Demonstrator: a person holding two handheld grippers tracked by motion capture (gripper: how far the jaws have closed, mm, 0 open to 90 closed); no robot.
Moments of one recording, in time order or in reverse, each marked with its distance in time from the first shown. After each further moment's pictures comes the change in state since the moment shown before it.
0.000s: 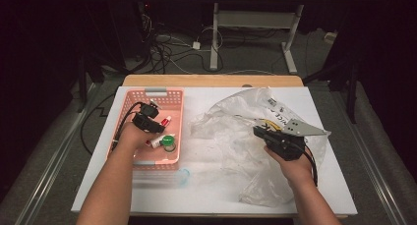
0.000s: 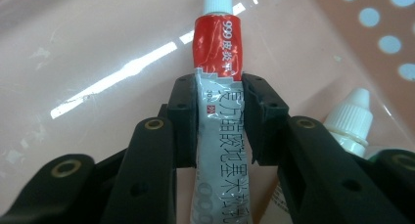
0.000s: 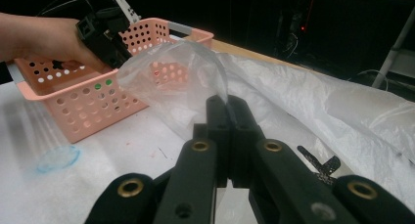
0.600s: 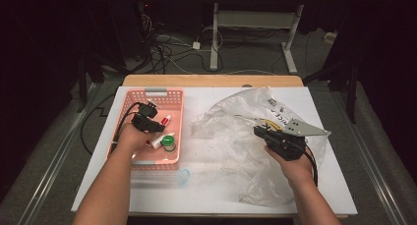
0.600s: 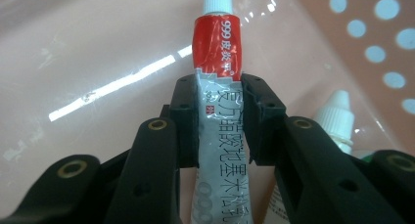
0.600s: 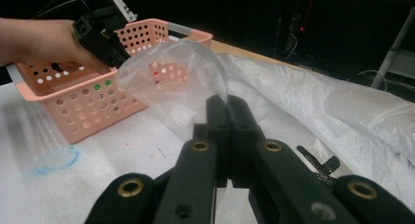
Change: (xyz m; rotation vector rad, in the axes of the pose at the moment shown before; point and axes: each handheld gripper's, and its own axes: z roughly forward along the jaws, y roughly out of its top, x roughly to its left) left arm 0.000 -0.003 -0.005 -0.044 -0.017 -0.037; right arm -0.001 0.000 -0.001 -0.002 -0.002 -0.001
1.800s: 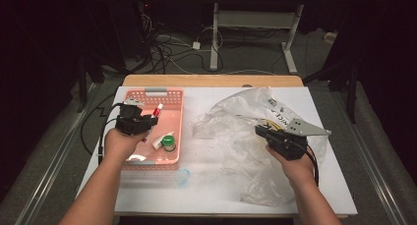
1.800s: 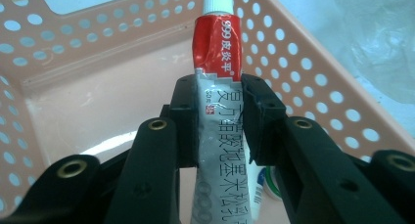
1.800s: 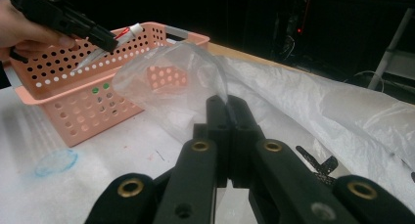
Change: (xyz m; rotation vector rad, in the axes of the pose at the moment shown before) left arm -0.021 -0.035 -0.071 -0.324 -0.003 -0.036; right arm -0.002 0.001 -0.003 -0.009 -0.006 0.008
